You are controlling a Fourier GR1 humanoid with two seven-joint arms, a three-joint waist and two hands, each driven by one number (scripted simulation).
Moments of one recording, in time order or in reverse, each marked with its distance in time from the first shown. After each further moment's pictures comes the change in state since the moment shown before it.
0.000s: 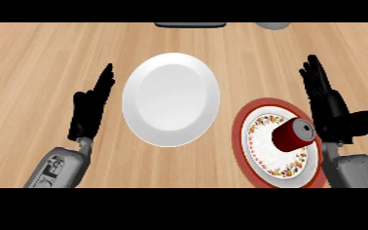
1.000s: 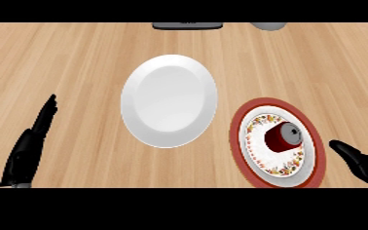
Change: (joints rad) left arm 0.327 0.206 0.137 -0.063 -0.062 -0.058 -0.291; right arm 0.345 0.161 -0.220 -0.598 -0.143 -0.279 0.072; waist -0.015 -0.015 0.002
